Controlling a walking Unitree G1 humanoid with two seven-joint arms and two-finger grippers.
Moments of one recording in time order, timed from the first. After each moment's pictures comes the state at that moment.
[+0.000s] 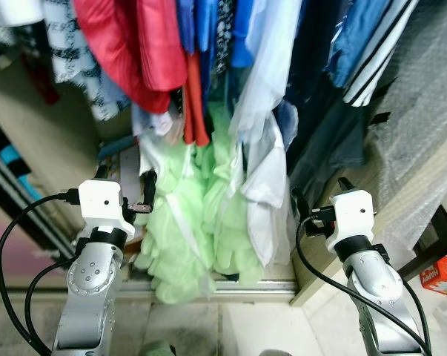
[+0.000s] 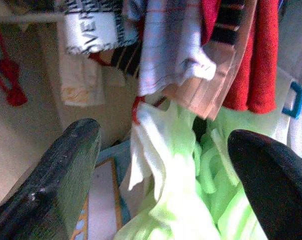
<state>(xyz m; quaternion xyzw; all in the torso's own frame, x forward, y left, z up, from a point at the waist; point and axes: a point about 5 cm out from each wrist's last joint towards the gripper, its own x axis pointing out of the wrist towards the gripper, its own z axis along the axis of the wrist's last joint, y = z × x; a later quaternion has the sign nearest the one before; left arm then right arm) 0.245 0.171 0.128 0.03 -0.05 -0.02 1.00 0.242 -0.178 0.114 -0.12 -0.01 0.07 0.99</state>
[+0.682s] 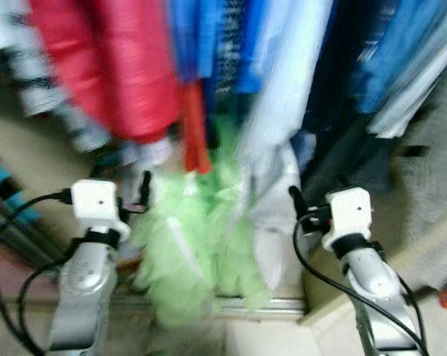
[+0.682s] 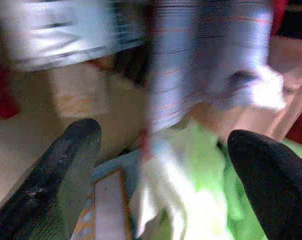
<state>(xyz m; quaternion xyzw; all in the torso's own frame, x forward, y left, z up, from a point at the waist) 0.244 0.179 0.128 0.04 -0.05 -0.02 1.00 0.244 -0.171 0.116 -0.12 -0.02 0.08 0.99</state>
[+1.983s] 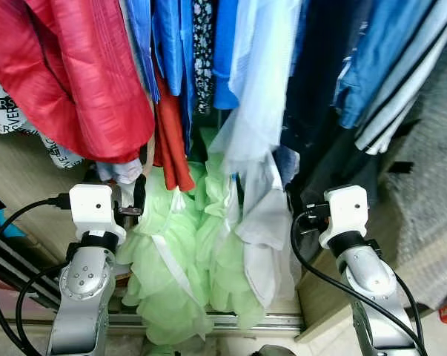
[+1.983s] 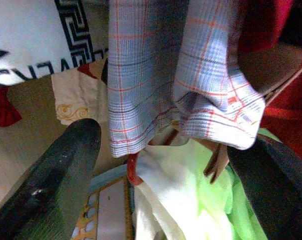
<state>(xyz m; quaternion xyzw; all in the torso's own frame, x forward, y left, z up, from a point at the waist) 0.241 0.183 0.125 0.05 -0.05 0.02 1.00 0.246 -0.167 0.119 -0.10 -0.02 0.08 0.99</state>
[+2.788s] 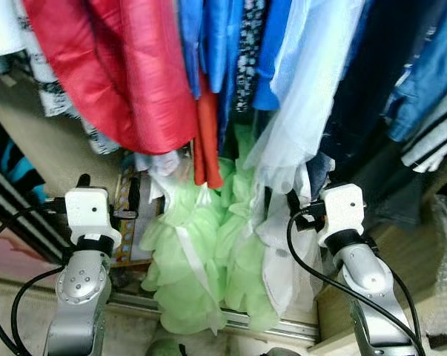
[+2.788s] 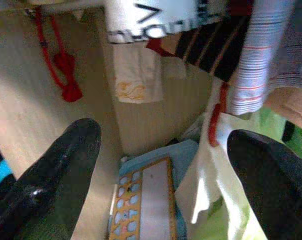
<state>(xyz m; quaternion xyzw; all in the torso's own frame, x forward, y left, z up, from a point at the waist) 0.237 0.188 0.120 0.06 -0.03 0.03 1.00 0.248 -0.165 0.119 -0.11 -0.02 0.08 0.99</state>
